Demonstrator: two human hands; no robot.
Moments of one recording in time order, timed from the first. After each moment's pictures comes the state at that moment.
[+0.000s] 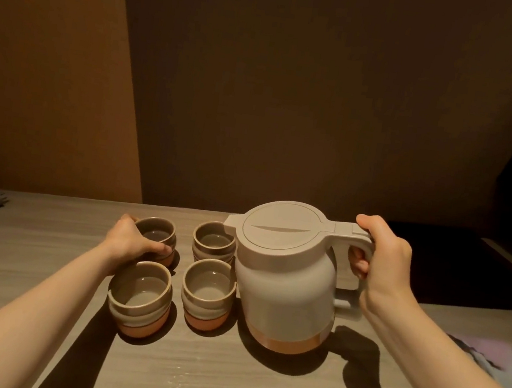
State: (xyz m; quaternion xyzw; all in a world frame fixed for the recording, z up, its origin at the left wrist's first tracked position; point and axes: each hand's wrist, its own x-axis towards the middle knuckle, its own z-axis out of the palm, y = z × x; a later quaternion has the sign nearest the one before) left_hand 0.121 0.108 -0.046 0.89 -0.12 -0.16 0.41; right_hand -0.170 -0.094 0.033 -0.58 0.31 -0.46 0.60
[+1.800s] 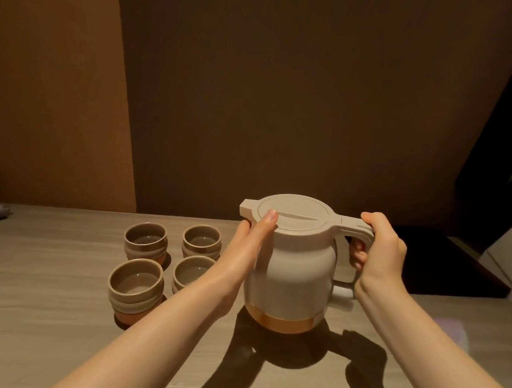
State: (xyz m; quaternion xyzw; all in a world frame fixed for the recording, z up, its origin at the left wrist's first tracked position) left_hand -0.103 0.030 0.034 0.64 -0.26 -0.34 0.63; right_hand -0.217 -0.099 0.053 -0.50 0.32 -0.51 0.62
